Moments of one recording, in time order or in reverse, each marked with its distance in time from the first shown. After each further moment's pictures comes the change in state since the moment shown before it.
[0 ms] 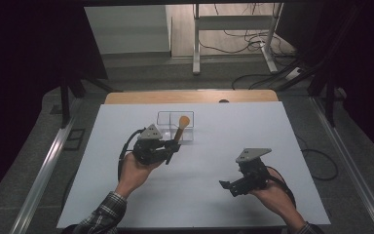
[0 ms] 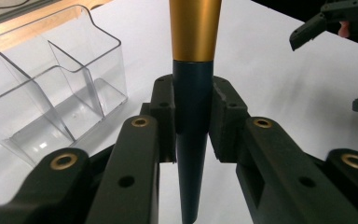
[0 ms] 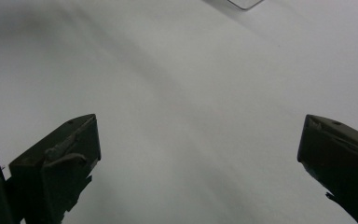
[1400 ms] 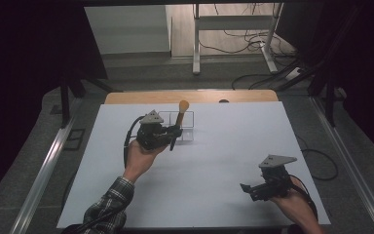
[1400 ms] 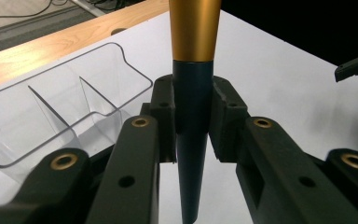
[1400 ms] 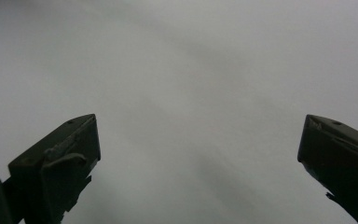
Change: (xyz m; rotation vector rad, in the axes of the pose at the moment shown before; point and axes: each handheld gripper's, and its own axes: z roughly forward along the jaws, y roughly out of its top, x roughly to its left) left arm 0.027 0.024 0.015 -0.058 0.022 -0.056; right arm -0.020 -0.045 -0.033 0.017 -0.124 0.100
